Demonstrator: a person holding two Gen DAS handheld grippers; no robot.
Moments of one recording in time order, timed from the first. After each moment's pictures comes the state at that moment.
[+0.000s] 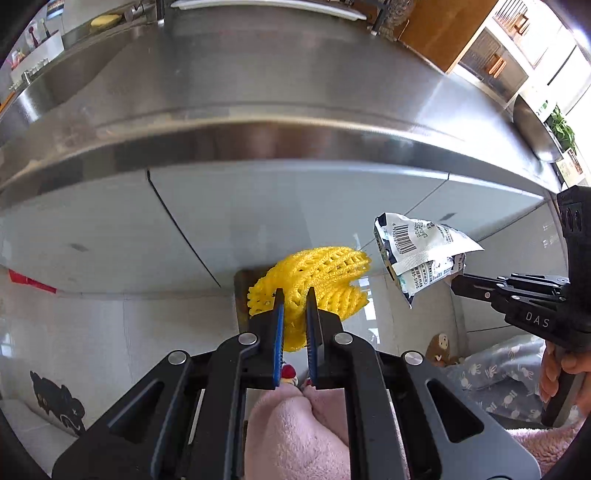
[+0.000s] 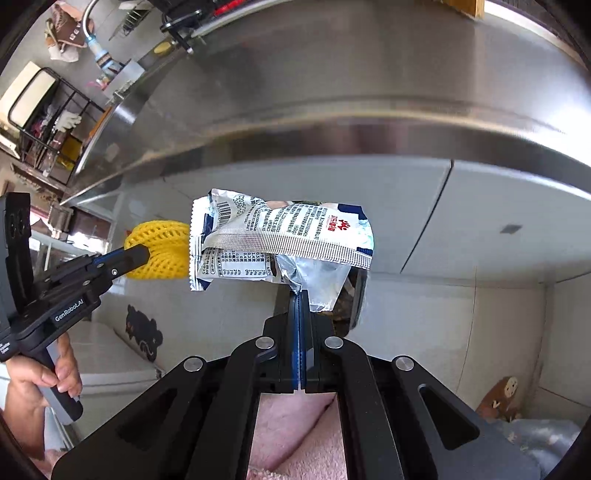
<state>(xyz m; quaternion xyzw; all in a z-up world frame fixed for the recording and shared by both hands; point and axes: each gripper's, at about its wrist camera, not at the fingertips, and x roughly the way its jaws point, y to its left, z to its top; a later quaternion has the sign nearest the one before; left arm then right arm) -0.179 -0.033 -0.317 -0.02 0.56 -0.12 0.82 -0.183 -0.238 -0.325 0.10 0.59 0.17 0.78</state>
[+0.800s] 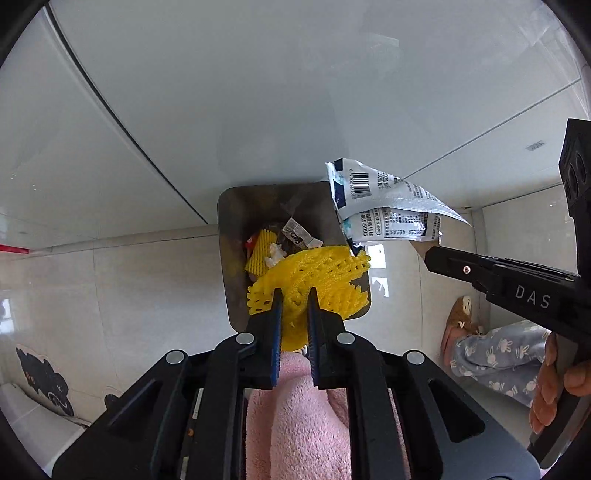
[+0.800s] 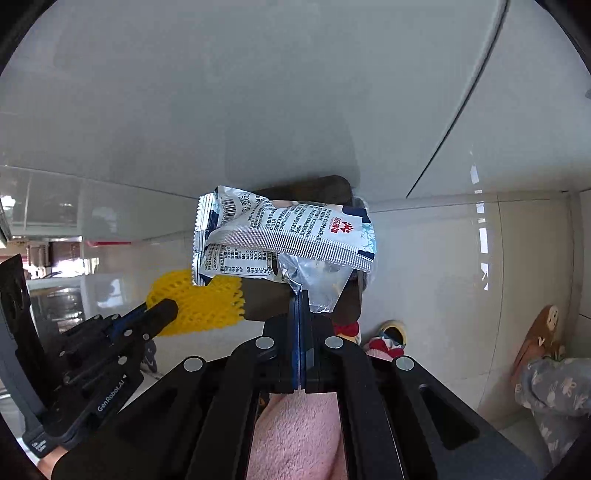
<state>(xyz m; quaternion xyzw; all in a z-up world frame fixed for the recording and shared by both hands) -0.145 -0.031 -0.534 -0.03 0.66 -0.12 0.74 -0.147 -0.212 -0.541 0.17 0.68 0.09 0.71</state>
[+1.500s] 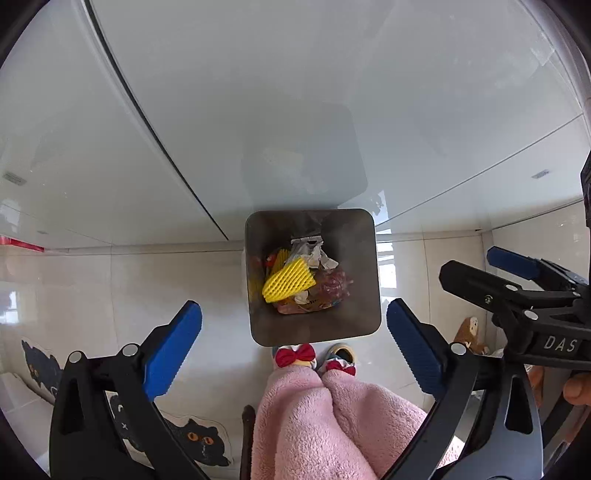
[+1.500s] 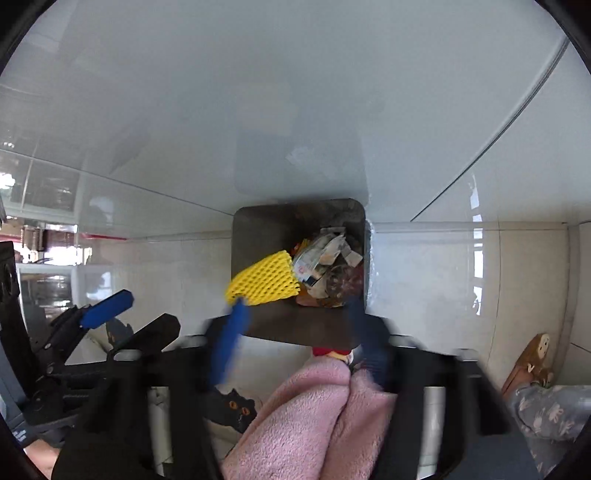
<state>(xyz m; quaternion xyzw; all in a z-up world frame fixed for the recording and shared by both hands) -0.144 -0.024 -0.498 -0.02 0.63 -0.09 0.77 -0.147 -0.201 -0.514 0.10 0.64 0.09 0.75</state>
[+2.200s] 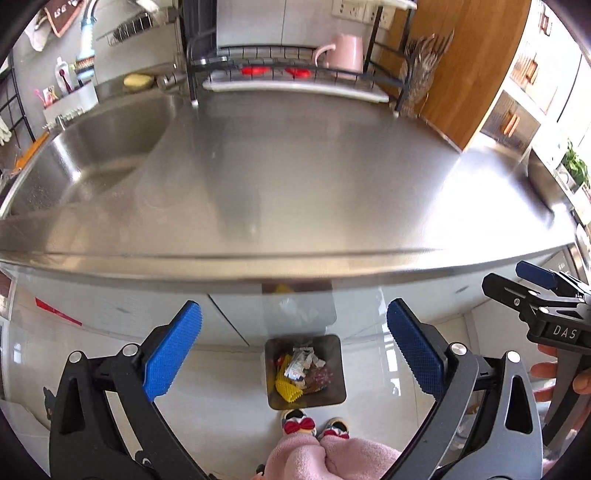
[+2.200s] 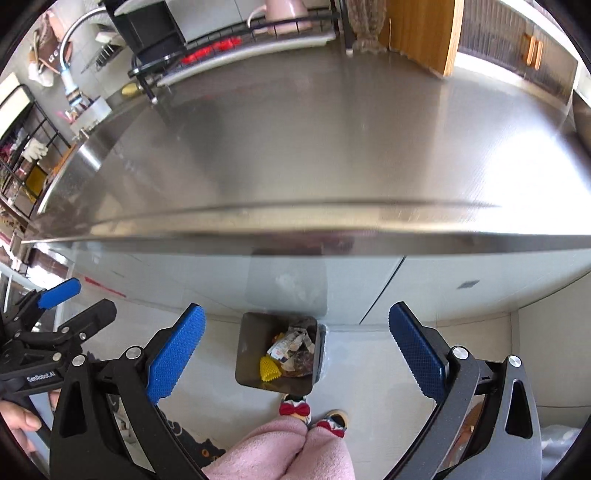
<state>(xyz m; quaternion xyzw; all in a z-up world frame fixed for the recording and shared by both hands) -0.135 -0.012 -0.216 -0.02 0.45 -0.07 0.89 -0.150 -0.252 -0.260 0.06 0.50 0.07 0.86</state>
